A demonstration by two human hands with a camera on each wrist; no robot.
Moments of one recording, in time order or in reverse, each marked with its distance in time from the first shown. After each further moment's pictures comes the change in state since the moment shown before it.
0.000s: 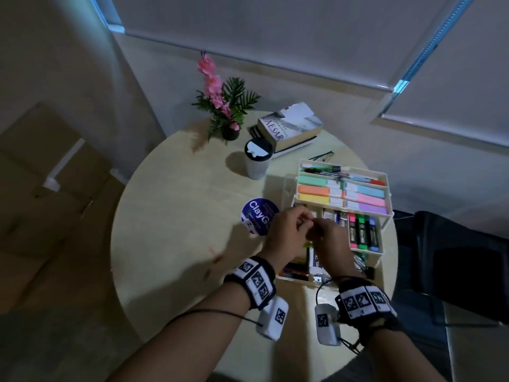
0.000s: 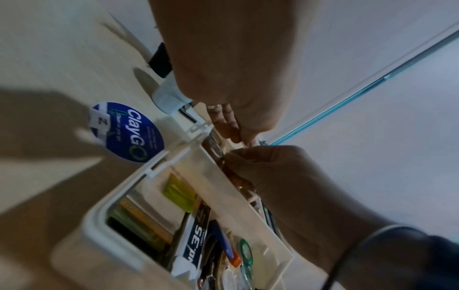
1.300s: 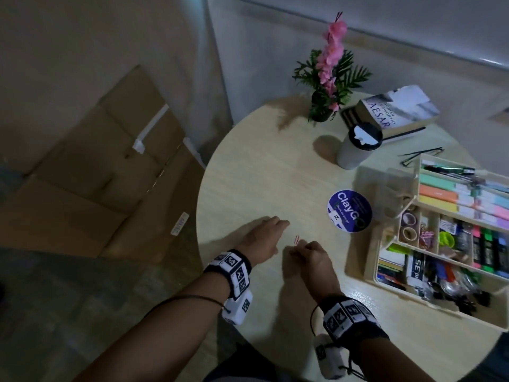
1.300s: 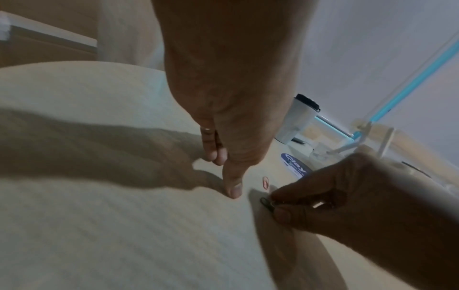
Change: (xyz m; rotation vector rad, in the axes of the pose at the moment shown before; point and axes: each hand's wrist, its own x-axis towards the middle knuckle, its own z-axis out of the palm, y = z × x) left_hand -0.085 -0.179 -0.208 0.646 -0.441 -0.194; right_hand -0.069 -0.089 0.225 -0.167 -0.395 -0.100
